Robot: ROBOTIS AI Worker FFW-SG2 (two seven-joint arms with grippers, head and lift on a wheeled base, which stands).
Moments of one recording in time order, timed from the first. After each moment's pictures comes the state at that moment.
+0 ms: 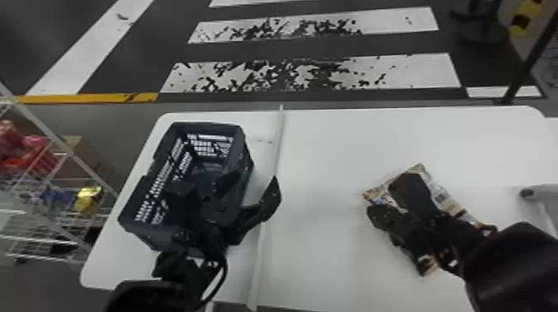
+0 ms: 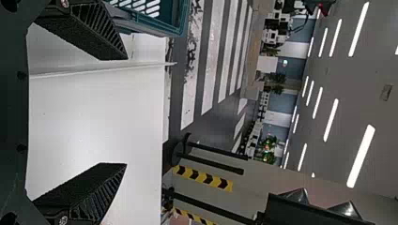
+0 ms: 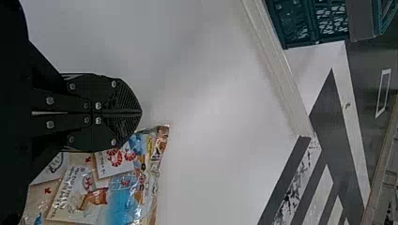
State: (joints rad) left arm 0.45 0.03 0.08 -1.94 0.14 0.21 -0.36; right arm 0.08 -0.25 0.41 -1.72 0.14 0.67 0.35
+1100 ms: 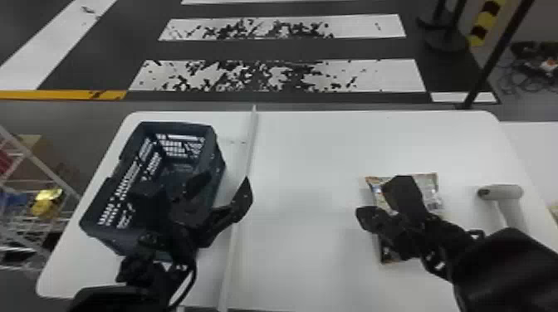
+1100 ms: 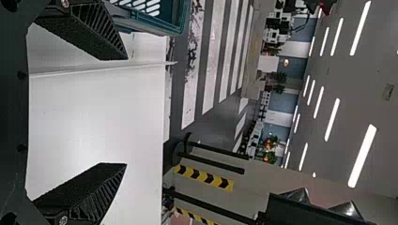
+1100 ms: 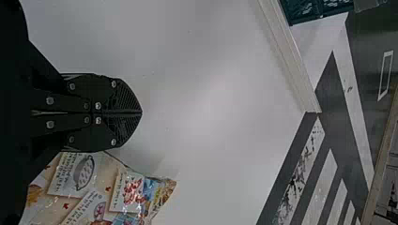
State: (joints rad) left arm 0.44 0.03 0.08 -1.94 0.14 0.21 -0.36; right arm 0.14 -0.28 0.32 -1.78 0.12 0.68 0.37
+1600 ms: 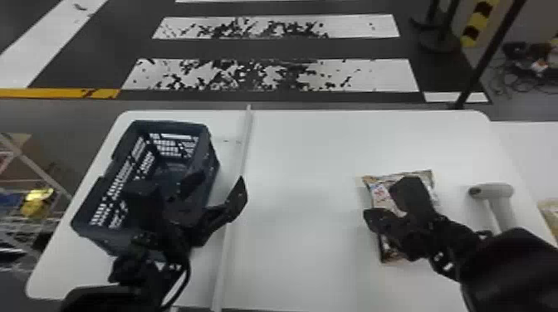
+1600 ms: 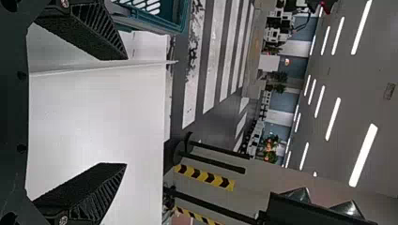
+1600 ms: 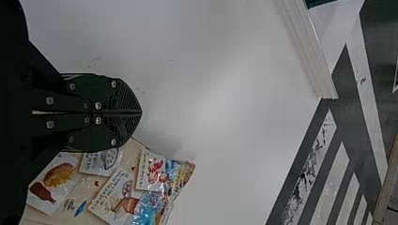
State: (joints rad) left arm 0.44 0.03 0.08 -1.94 0.14 0.22 -0.36; right arm 0.16 -0.32 0.29 -1.78 0.11 0.69 0.37
